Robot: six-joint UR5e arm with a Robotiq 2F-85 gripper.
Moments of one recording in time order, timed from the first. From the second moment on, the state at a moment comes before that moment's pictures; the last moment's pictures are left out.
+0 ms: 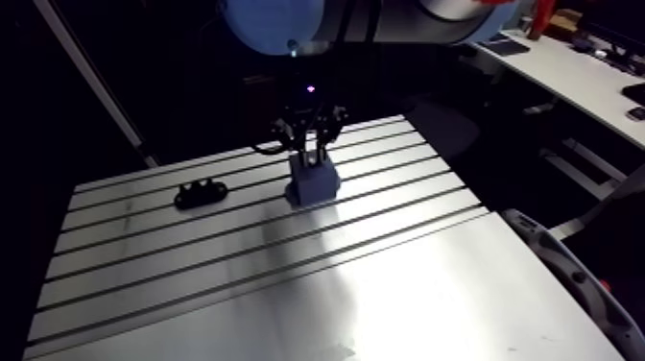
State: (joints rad) arm -0.36 -1.18 1.77 -2.08 -1.62 -1.90
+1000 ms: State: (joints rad) arm -0.36 -1.17 1.76 -2.08 -1.62 -1.90
